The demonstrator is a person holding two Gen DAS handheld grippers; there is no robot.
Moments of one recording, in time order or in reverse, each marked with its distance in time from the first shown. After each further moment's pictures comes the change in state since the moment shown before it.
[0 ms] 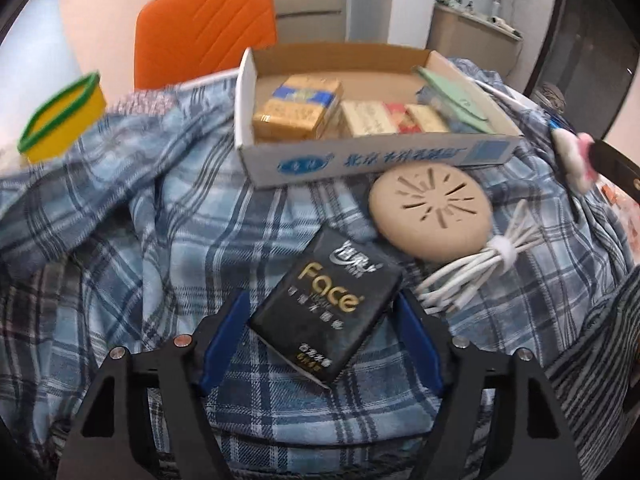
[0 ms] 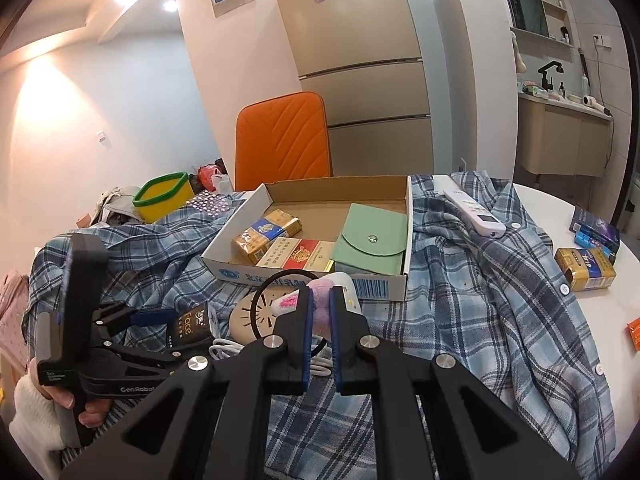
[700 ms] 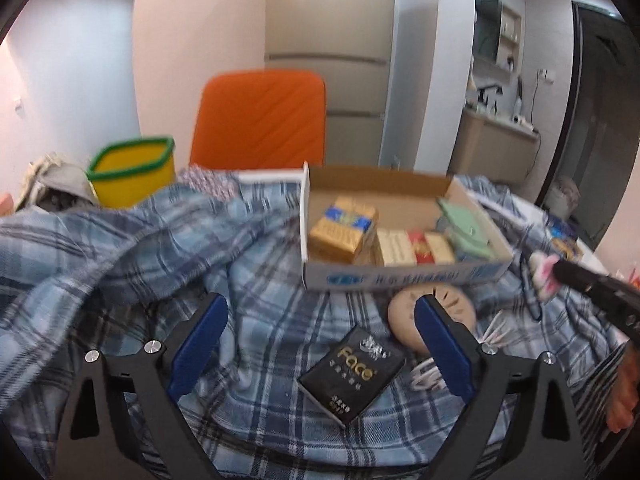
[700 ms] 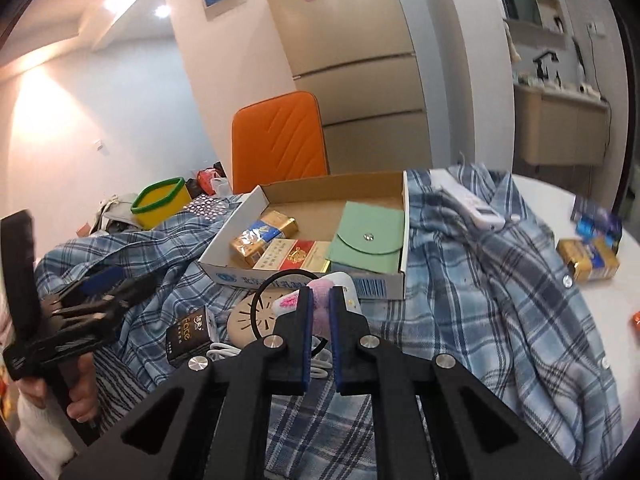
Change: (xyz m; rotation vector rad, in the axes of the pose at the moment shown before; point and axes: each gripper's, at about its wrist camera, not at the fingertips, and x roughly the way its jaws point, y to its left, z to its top) left arm -0.059 0.017 0.003 -0.132 -0.347 0.058; right arm 0.002 -0.004 0.002 0.024 -0.007 -0.003
